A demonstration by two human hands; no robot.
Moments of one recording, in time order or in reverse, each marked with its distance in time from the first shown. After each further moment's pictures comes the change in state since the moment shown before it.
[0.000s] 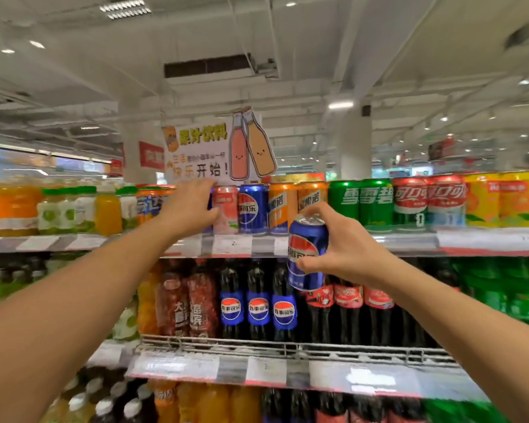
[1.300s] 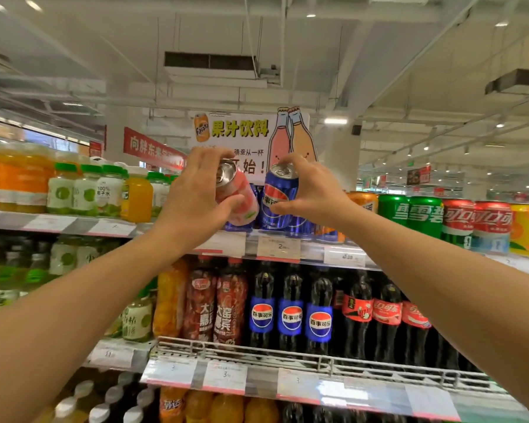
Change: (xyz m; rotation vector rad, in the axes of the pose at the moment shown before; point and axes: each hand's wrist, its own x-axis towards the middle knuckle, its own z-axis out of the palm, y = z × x) left_hand -0.061 -0.074 -0.025 -0.484 0.488 0.239; right_hand 0.159 -0.075 0.072 -0.335 0.131 -0.125
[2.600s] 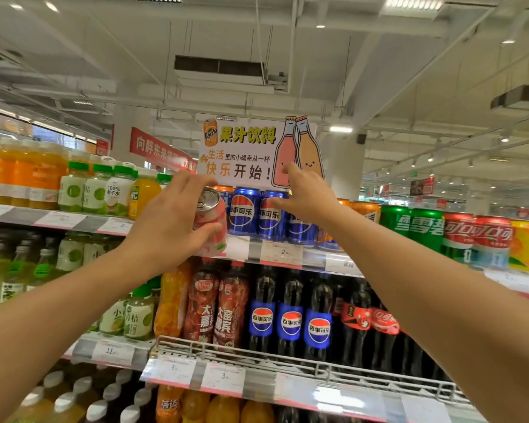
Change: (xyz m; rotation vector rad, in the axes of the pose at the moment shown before) left_hand -0.035 -0.014 -0.035 0.206 -0.102 -0.008; right_hand 0.033 -0.002 0.017 -0.268 -0.100 0.128
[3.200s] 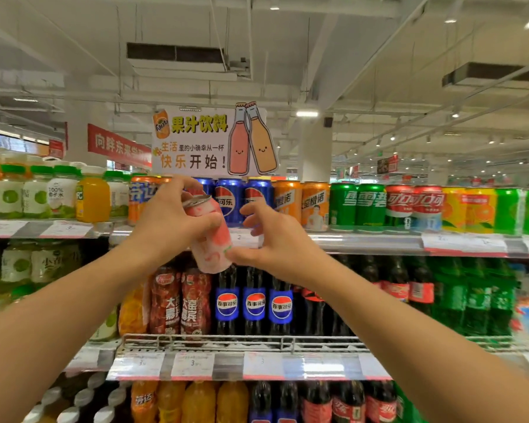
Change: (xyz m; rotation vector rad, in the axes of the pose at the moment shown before) left_hand 0.014 0.071 0.029 -0.467 -0.123 -0.394; right_hand -0.156 -0.018 -0.024 0.484 -0.061 -0.017
